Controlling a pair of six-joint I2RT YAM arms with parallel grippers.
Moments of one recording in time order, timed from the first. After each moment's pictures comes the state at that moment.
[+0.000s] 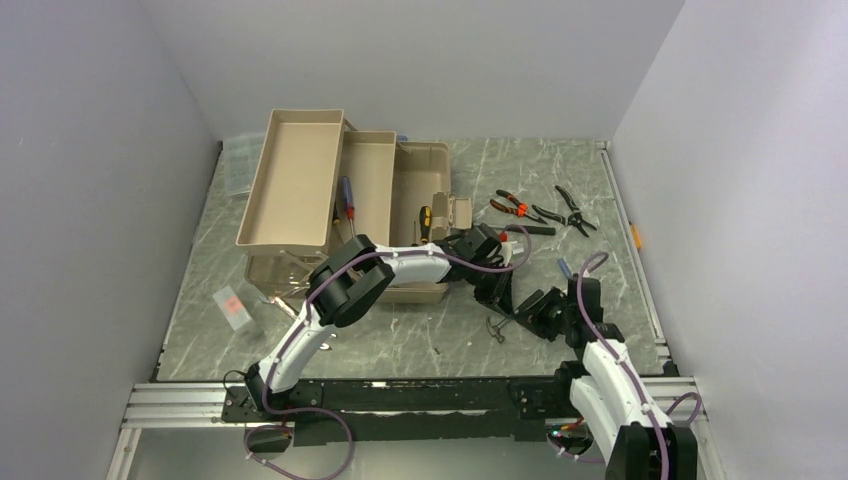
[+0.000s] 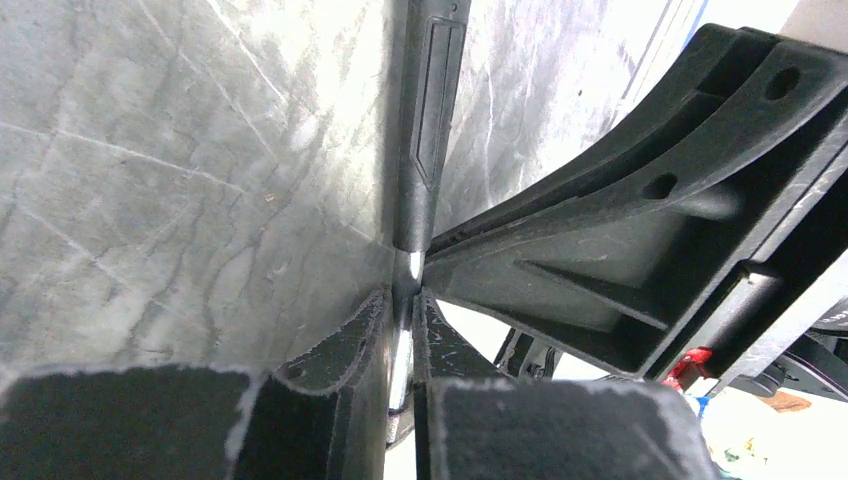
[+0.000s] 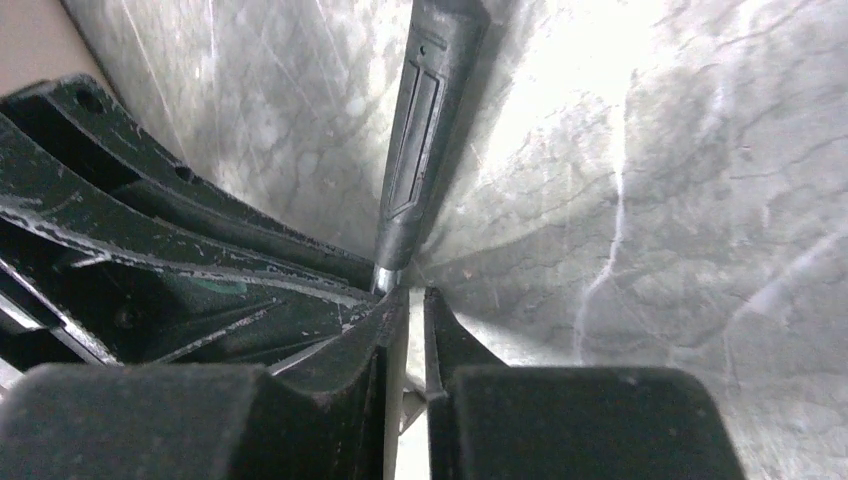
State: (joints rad) left arm -0.98 2.34 1.63 -0.12 0.67 -0.68; right arm -0.04 0.75 0.18 -0.34 -0.35 0.80
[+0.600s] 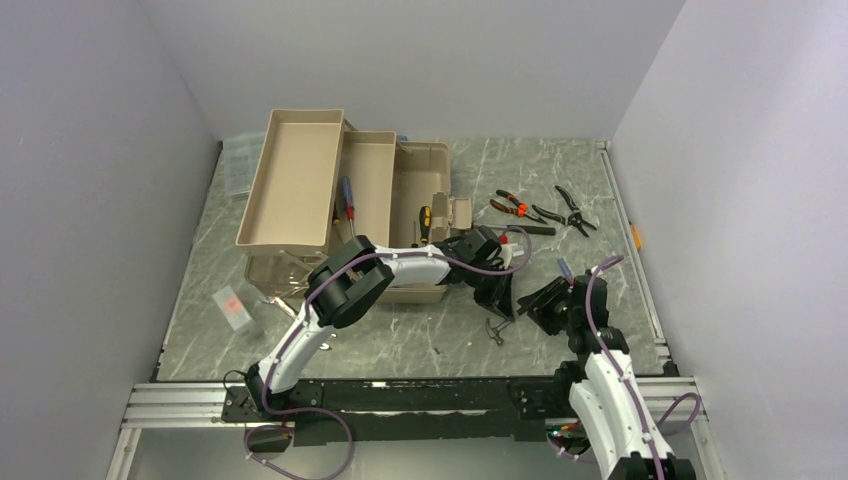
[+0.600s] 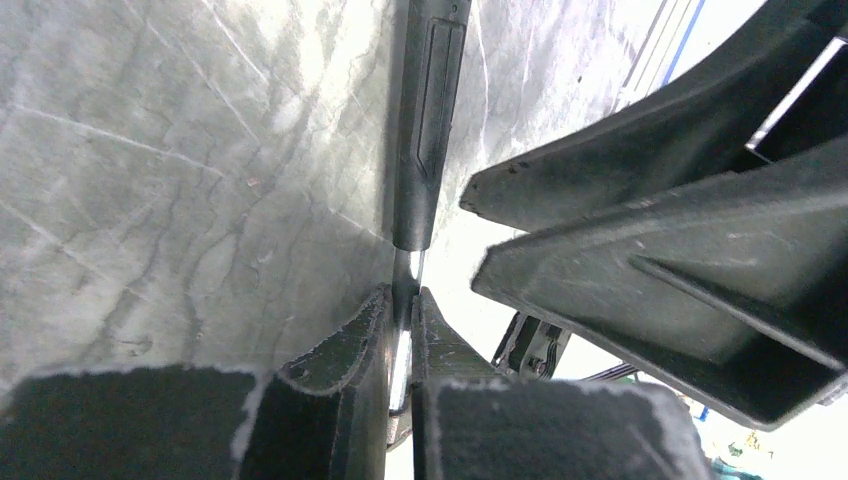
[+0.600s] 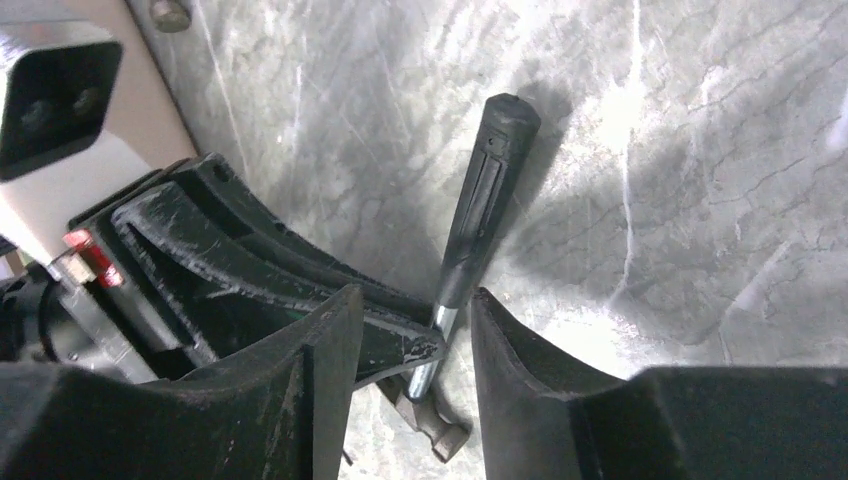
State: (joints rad) left arm -0.98 2.32 1.61 -0.10 0.67 -0.67; right arm -0.04 0.58 0.22 -0.41 -0.24 0.87
